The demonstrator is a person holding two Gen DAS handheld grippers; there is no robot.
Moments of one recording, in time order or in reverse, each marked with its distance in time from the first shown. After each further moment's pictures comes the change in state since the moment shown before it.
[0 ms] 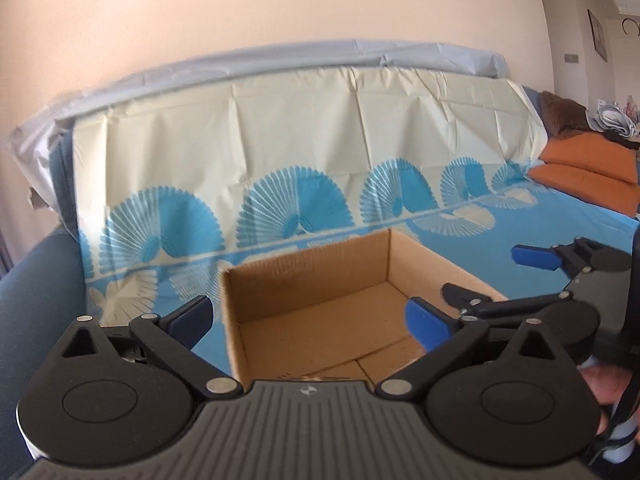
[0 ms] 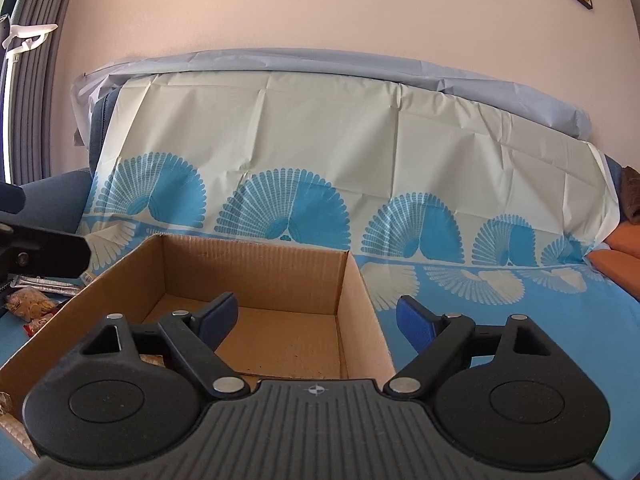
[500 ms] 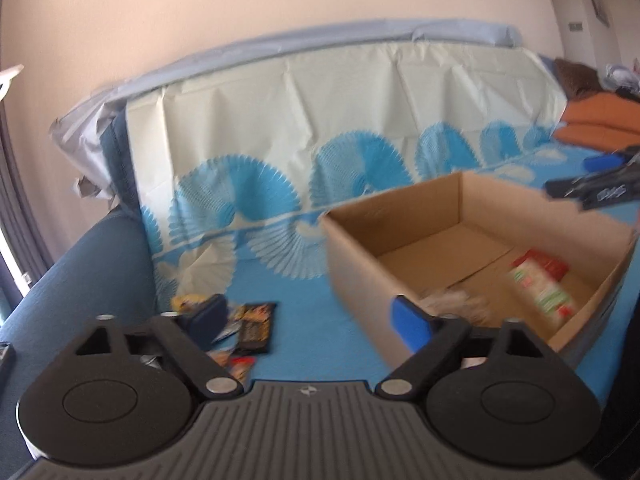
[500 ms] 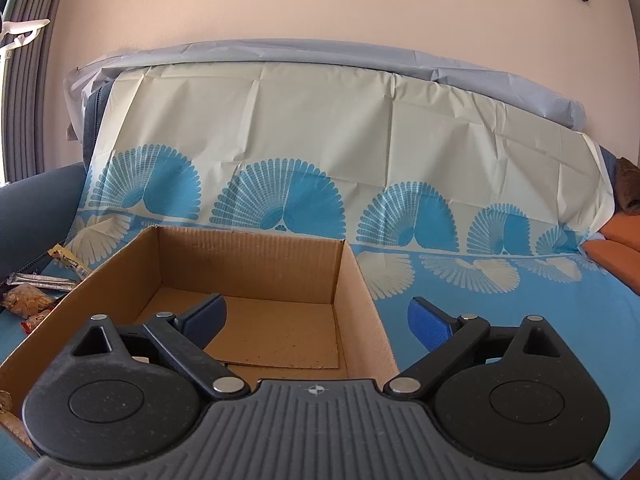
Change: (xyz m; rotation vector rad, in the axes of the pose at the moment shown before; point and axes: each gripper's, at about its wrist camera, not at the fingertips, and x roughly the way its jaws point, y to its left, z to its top) left arm -0.014 0.117 -0.073 0.081 0.069 0.073; right arm -0.003 0.003 -0.003 0.022 0.036 -0.008
